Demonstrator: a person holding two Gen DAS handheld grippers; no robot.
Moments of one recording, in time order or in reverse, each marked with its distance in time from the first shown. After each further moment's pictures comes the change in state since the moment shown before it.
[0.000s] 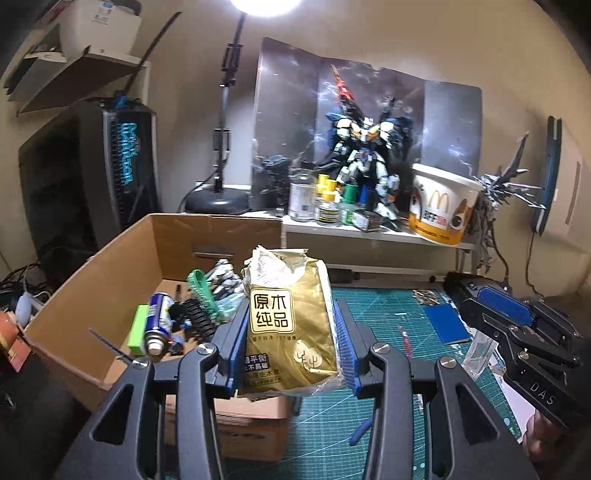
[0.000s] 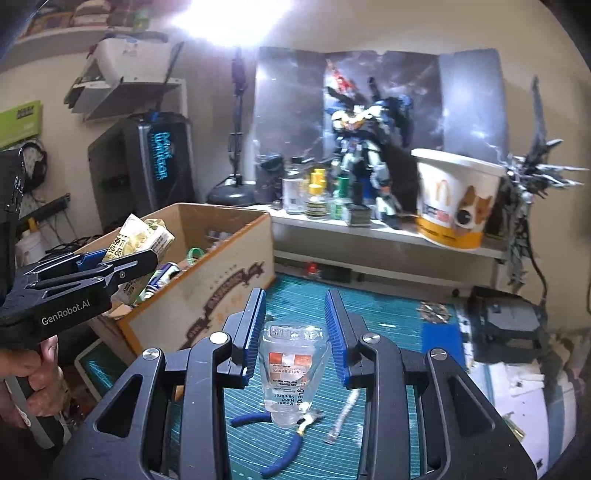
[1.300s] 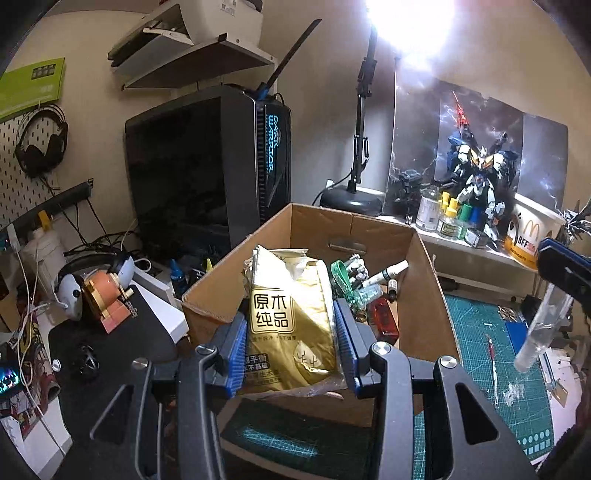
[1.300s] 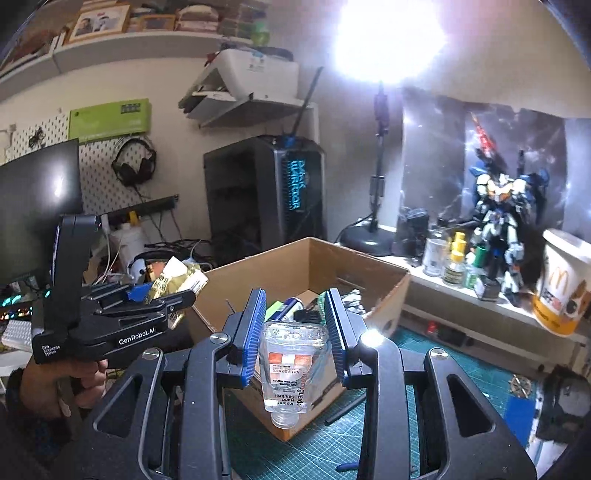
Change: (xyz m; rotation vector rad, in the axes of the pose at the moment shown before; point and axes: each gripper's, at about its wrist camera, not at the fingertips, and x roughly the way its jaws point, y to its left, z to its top) left arm -0.070 0.098 -0.007 -0.135 -0.001 0.328; right arm -0.008 0.096 0.054 -0.177 -0.084 0.395
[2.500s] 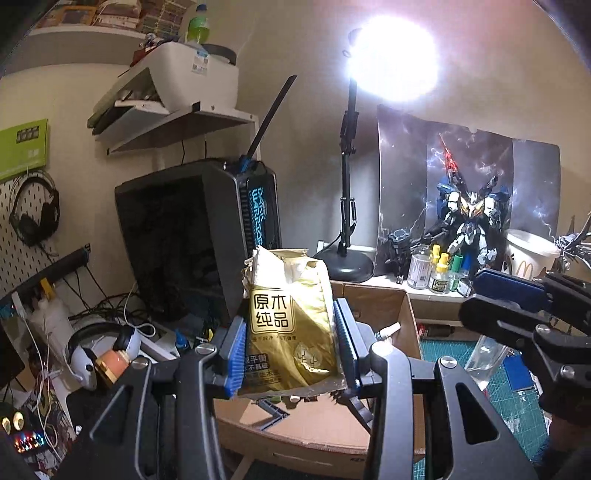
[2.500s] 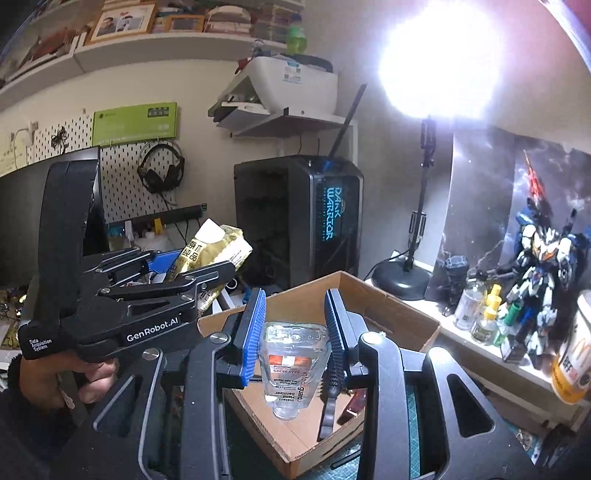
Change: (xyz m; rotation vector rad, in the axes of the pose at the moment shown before) left arm -0.016 -0.025 0.086 0.087 -0.127 0.002; right arm 0.025 0.008 0.066 -0.076 -0.019 0.106
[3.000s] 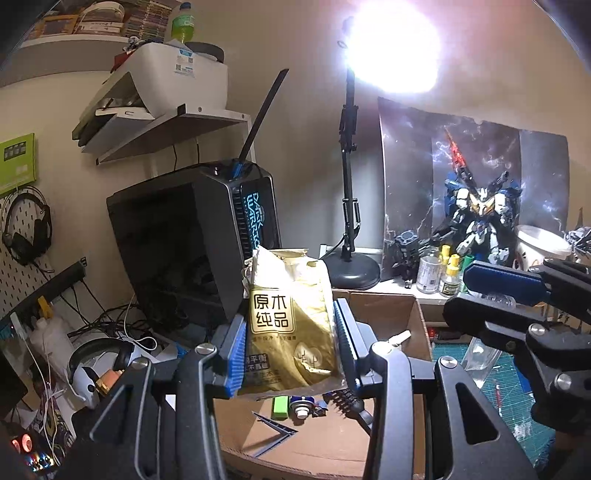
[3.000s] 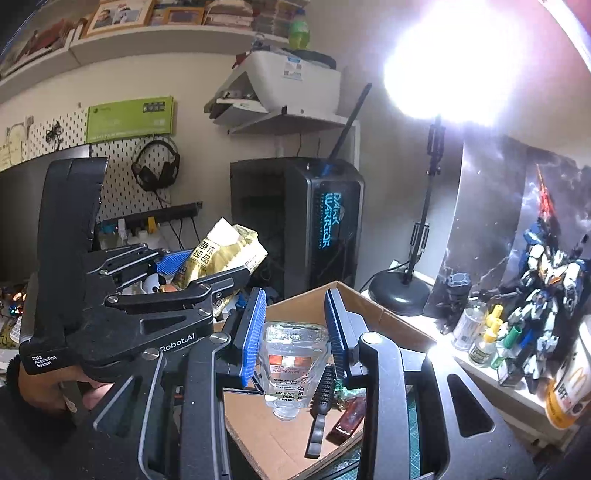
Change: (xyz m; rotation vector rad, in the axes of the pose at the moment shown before) left arm 0.035 0.000 0.020 0.041 0.028 0.016; right arm 0.035 -0.013 0.020 -0.021 0.040 -0.006
